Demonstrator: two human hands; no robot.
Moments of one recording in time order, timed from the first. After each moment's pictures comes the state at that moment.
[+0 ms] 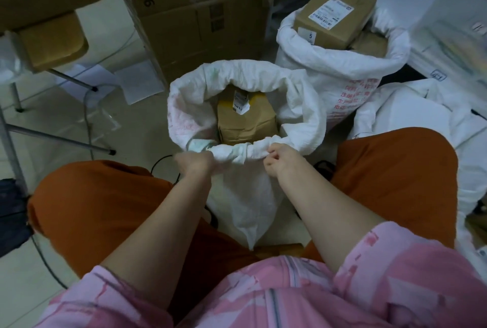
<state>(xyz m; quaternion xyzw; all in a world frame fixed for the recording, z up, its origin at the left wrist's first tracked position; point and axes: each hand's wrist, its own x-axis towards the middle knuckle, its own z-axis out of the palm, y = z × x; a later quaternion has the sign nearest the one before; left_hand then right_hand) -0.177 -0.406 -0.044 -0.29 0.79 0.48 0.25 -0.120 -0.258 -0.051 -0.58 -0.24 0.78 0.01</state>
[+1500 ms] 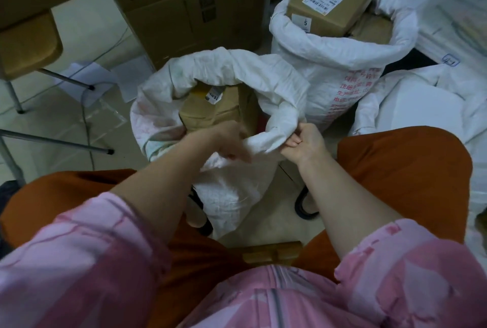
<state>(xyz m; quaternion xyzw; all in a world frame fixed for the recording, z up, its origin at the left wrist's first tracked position) -0.214 -0.326 -0.008 0.30 0.85 0.08 0.43 -0.113 -0.192 -0.046 -0.40 -0.08 0.91 0.09</state>
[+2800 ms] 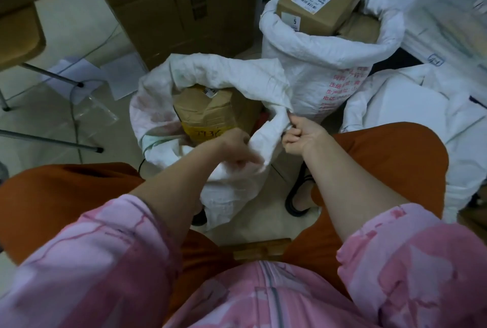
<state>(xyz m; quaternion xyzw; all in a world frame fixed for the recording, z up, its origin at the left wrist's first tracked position) -0.183 -0.304 -0.032 0.26 0.86 0.13 0.42 -0.110 -0.155 -0.047 -0.48 -0.19 0.86 -0.01</state>
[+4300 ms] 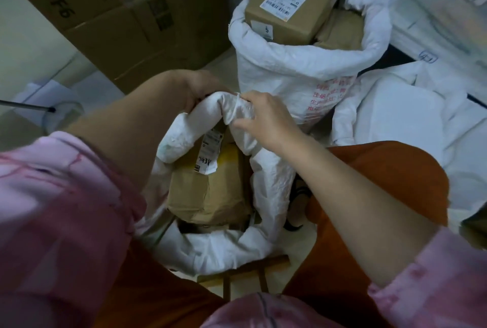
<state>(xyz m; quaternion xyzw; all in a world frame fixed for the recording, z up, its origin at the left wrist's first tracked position) -0.312 -0.203 0.028 0.15 0.85 0.18 0.47 -0.166 -0.127 0.012 -0.21 -0.90 0.38 -0.01</state>
